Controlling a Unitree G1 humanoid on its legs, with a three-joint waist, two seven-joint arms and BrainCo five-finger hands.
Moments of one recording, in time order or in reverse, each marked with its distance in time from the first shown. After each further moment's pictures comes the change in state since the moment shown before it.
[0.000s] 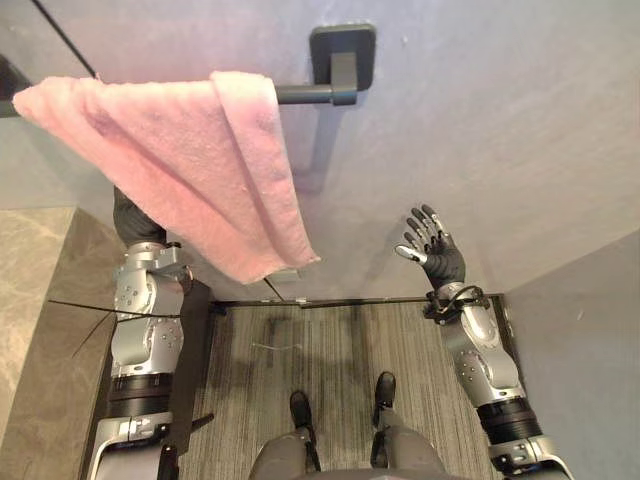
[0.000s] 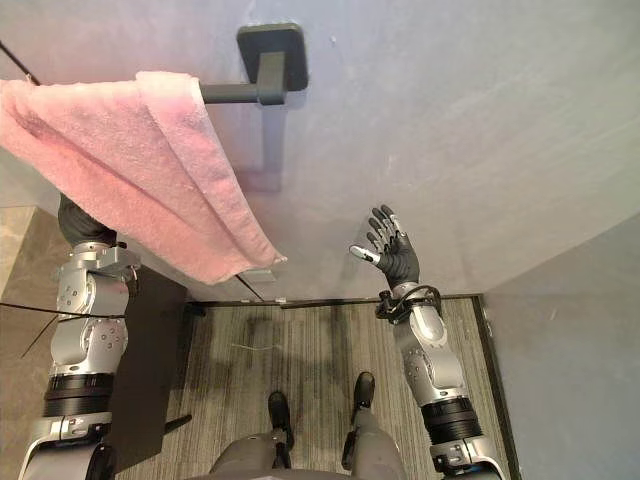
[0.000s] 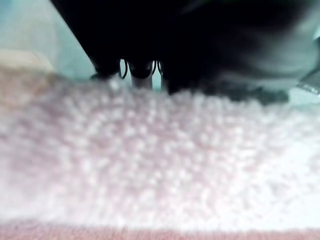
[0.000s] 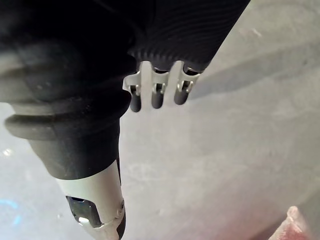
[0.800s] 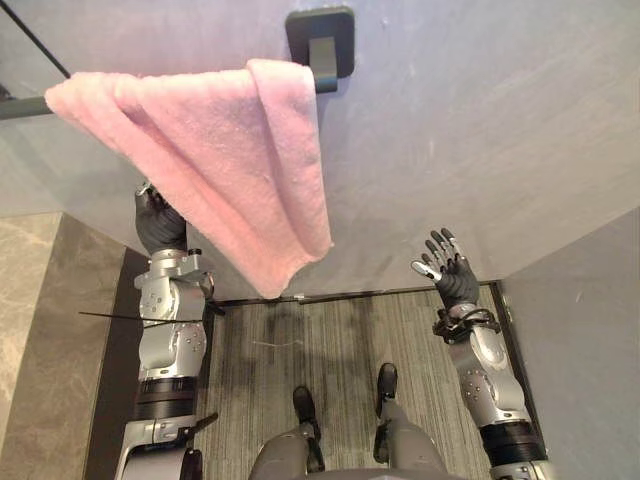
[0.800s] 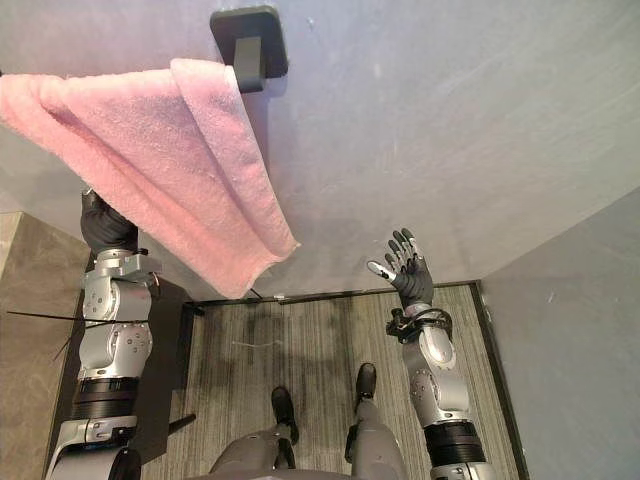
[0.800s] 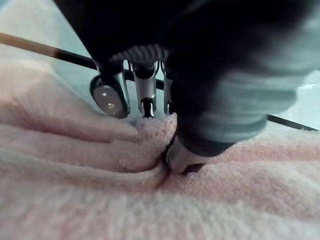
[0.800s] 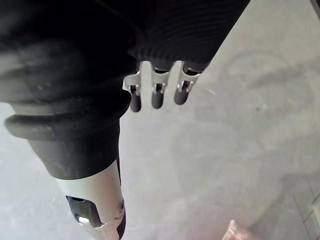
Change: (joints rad) left arm 0.030 -0.117 -0.020 0.000 0.061 -0.042 -0.029; right arm 0.093 0.048 -0.067 0.000 -0.039 -0.004 -0.029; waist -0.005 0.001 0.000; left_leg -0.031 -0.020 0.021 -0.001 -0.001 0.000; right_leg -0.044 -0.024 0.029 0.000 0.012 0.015
